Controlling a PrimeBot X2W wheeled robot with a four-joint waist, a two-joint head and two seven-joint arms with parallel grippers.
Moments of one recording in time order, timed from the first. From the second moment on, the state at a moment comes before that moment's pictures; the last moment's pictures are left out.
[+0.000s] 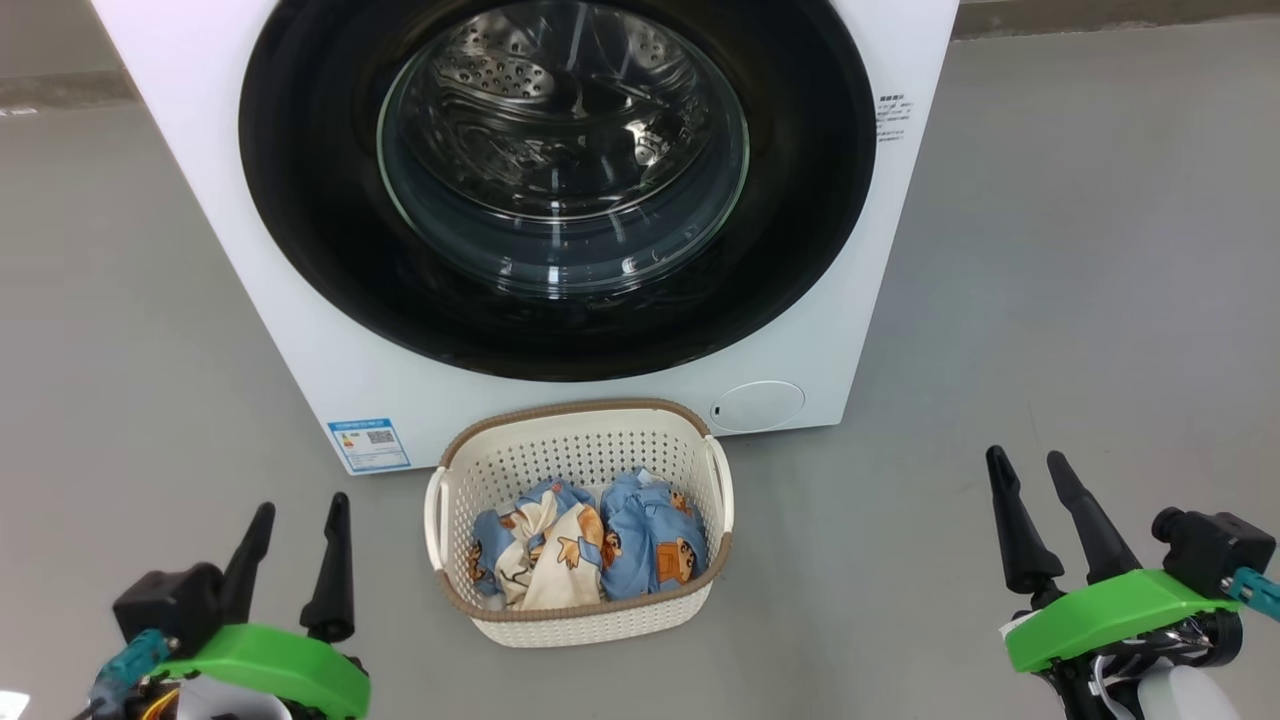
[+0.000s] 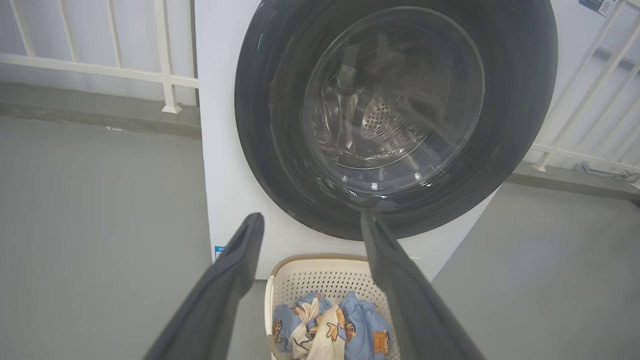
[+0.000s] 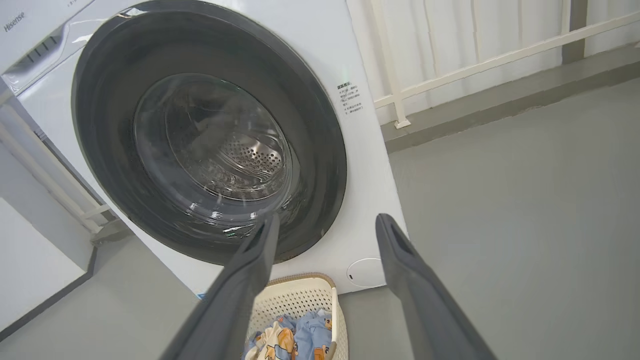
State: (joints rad) left arm -0.15 0.12 -0.09 0.31 -0.42 -0.12 -0.20; right arm -0.15 -0.12 -0.02 0.28 0.52 0.13 -0.18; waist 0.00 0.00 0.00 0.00
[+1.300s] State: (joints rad) left arm -0.18 0.11 -0.03 0.40 -0.13 -0.09 -0.25; right arm -0.17 -0.10 -0.04 0.30 0.24 0.13 -0.14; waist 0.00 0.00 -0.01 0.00
